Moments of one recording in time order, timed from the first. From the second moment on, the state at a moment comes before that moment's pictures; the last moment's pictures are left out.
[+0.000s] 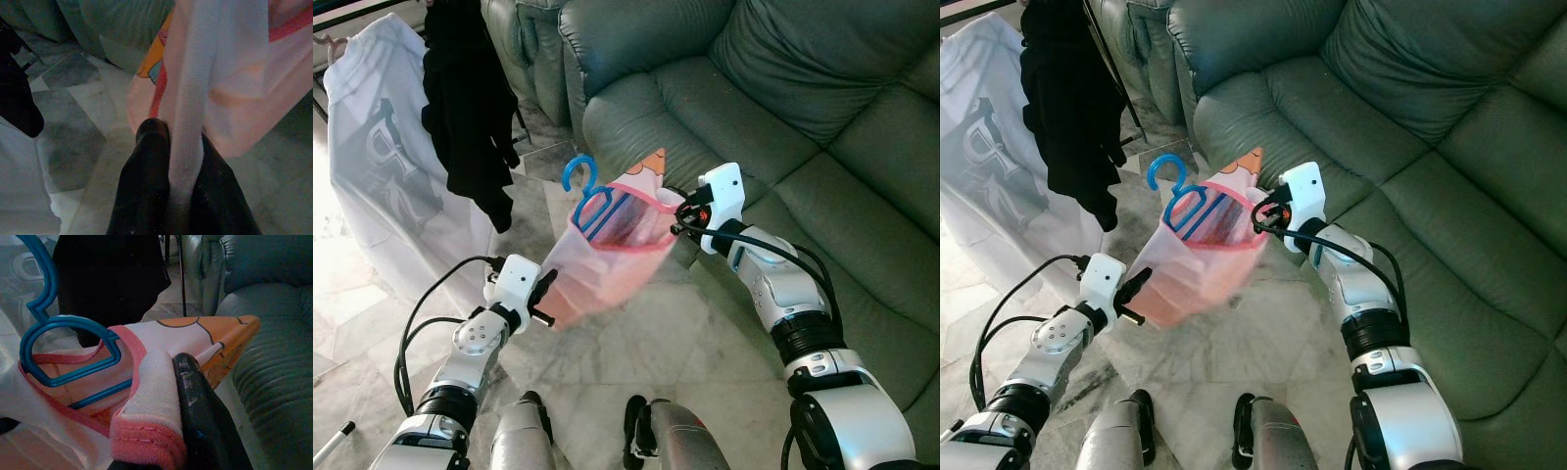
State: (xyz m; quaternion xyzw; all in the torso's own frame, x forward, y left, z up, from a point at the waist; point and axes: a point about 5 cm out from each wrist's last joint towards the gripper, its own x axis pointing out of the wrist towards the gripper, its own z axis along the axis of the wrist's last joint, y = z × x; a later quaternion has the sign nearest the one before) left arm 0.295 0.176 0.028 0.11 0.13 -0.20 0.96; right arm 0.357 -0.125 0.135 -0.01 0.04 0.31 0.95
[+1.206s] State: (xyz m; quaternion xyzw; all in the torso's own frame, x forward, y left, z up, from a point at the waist) left arm 0.318 0.172 0.059 -0.03 0.04 -0.07 1.00; right arm 0.298 -0.088 0.043 -0.10 0.10 0.36 0.92
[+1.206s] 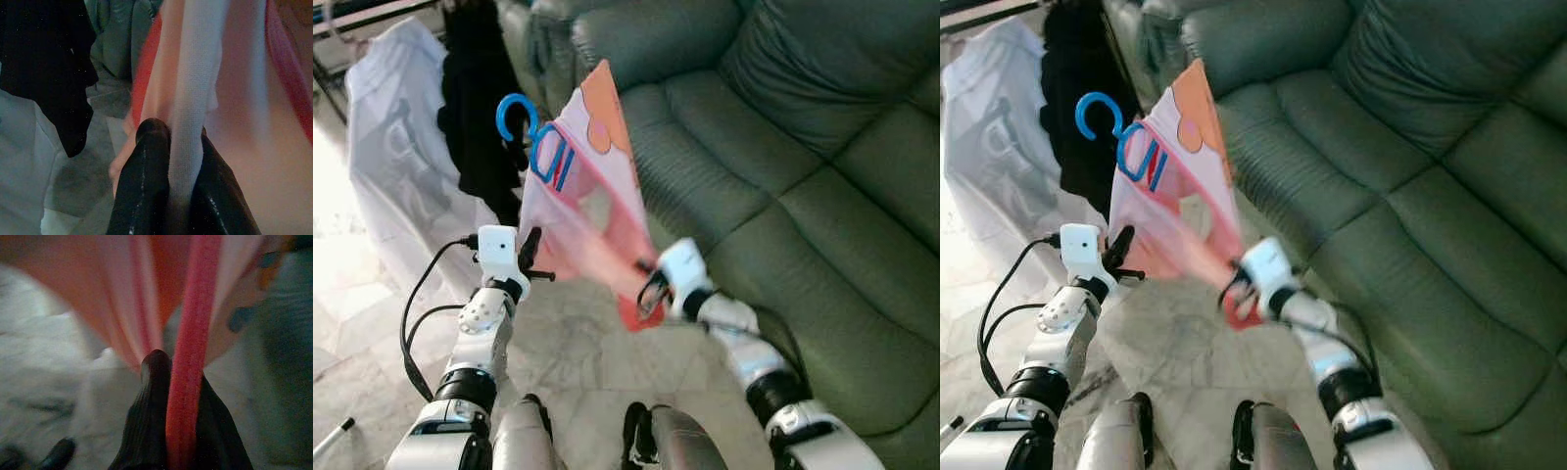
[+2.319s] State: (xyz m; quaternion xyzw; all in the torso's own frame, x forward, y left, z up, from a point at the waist) left arm 0.266 0.217 0.023 0.19 0.15 -0.29 0.93; right arm 0.256 -0.192 0.065 -0.26 0.11 0.55 0.78
